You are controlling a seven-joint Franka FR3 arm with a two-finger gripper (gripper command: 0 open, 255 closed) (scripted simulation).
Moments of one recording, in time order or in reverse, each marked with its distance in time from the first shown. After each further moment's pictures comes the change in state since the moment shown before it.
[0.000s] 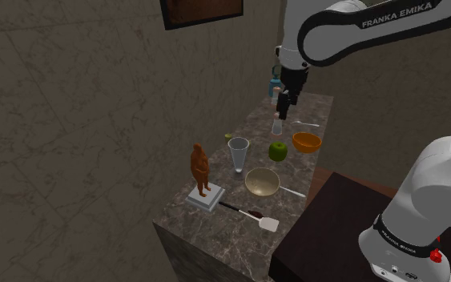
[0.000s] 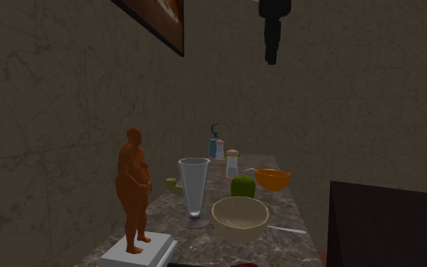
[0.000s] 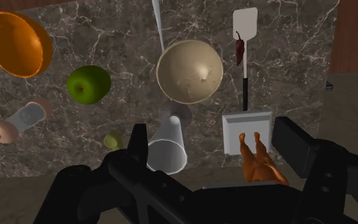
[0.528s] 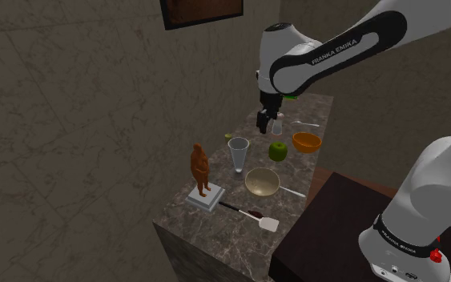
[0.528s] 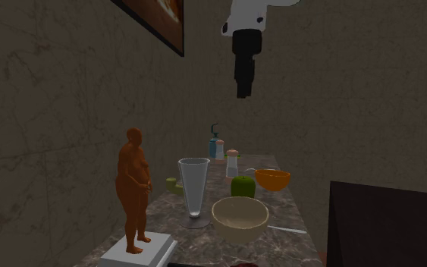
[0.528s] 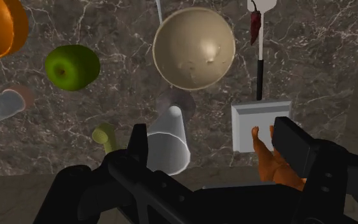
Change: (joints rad) arm -0.015 0.278 0.012 0.022 -0.040 0.263 0.050
